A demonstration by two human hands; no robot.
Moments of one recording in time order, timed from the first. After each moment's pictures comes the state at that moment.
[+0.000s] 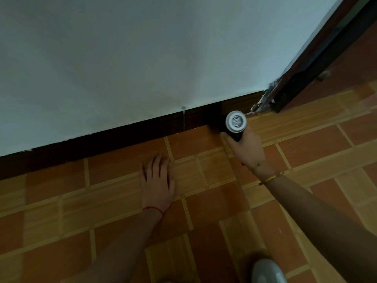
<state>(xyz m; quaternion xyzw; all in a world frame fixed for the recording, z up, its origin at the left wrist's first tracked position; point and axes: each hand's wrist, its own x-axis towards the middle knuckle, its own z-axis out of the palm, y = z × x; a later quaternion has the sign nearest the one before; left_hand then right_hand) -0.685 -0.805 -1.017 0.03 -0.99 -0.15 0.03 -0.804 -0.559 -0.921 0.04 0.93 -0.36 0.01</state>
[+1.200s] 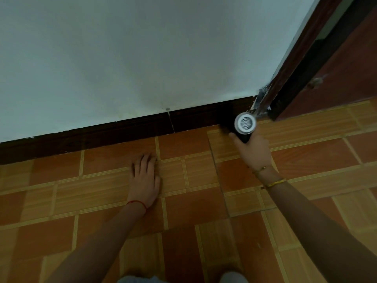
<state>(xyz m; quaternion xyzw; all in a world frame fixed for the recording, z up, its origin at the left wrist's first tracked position) -0.688 -0.784 -1.003 0.07 -0.99 -0.12 -0.02 -0.824 -0.489 -0.931 0.05 0.92 -0.38 0.01</state>
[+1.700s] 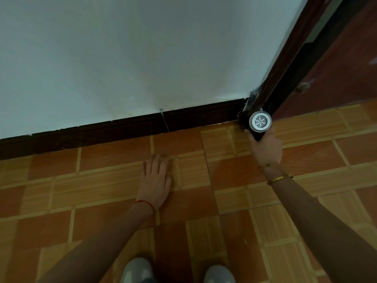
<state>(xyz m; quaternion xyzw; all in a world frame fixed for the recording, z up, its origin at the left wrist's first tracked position) -0.688 -0.732 -0.983 0.04 -0.99 -0.14 -0.03 -0.834 -0.446 -0.916 0.14 0.93 -0.33 -0.01</state>
